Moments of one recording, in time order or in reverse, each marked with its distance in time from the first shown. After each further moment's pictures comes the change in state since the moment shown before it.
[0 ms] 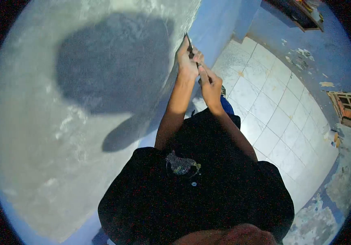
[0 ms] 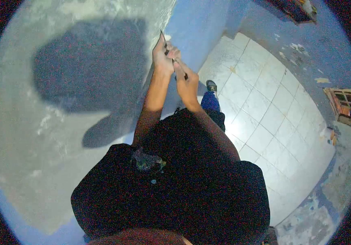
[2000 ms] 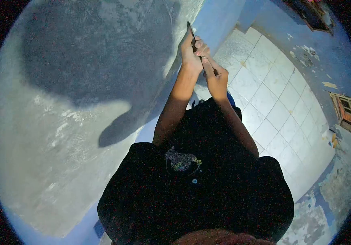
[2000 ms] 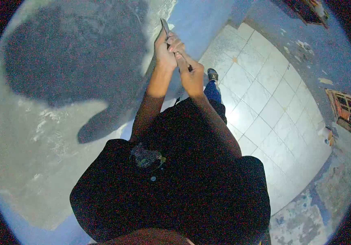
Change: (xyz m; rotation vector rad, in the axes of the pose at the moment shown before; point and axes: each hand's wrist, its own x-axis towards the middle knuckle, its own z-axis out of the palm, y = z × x) left_hand -0.007 -0.004 -0.011 -0.069 -0.095 -0.051; right_hand 0.001 0.002 -0.010 -0.010 -0.086 0.026
